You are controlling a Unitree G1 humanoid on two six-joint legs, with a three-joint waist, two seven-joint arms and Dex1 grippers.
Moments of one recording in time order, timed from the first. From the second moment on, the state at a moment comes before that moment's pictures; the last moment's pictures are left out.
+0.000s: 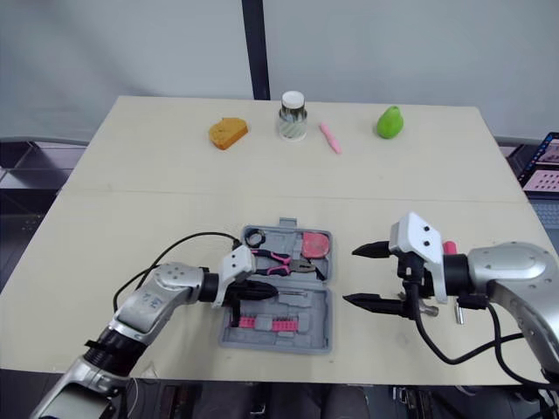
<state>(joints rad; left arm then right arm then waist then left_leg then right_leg) -0.37 0.48 -0.35 -0.02 -0.17 0.52 -0.91 -0.14 -1.04 -0.17 -0.54 0.69 0.70 1.08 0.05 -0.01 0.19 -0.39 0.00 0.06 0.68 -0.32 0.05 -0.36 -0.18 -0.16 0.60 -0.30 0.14</state>
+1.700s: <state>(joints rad) 0.29 0.77 0.71 -0.02 -0.40 0.40 -0.86 -0.15 -0.94 -0.45 0.67 0.37 0.20 1.04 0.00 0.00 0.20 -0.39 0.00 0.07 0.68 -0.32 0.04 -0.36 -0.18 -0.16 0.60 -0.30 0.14</state>
